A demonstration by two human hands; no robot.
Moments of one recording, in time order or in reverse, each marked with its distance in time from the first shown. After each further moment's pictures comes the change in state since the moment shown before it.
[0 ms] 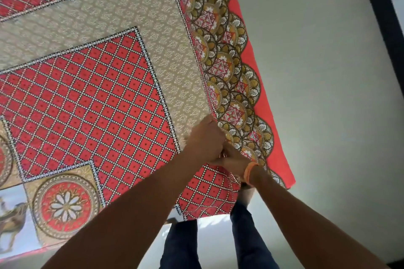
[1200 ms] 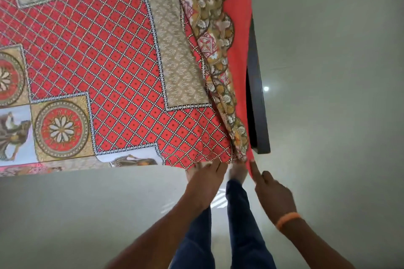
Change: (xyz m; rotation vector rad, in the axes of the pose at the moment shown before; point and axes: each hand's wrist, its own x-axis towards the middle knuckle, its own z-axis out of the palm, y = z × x) left_hand -0.107 0.239 0.053 -0.674 0.133 -0.321; right_hand -0.185 0.183 -0.063 -1.321 0.252 -0.102
